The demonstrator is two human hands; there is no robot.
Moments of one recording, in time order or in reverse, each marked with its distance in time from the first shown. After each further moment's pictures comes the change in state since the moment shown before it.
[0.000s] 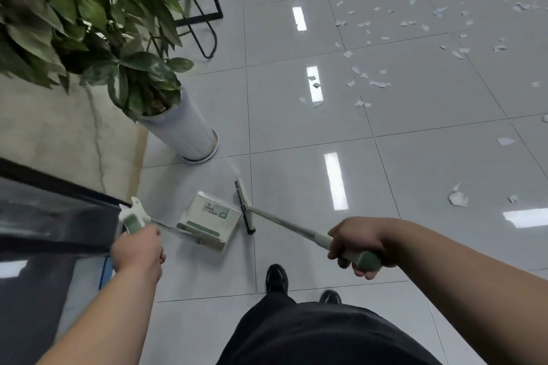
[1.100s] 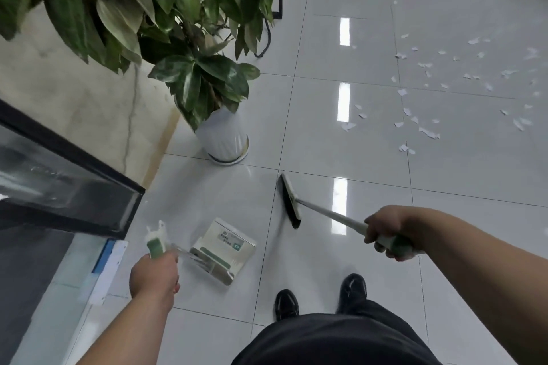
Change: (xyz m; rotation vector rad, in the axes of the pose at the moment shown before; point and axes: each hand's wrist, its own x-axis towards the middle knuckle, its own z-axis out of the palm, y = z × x) left_hand 0.112 0.005 -0.007 0.149 0.012 -0.231; right_hand 0.084 -0.200 -0.061 -0.194 0.250 0.199
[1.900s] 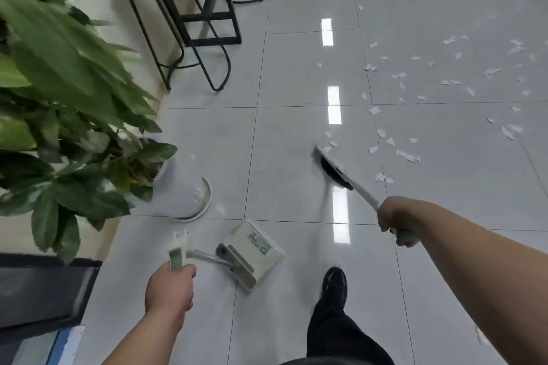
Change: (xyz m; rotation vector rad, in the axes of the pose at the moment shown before) left_hand -0.101 0.212 0.288 0.163 -0.162 0.157; right_hand 0.156 -0.043 -0.349 -0.084 0.178 0.037
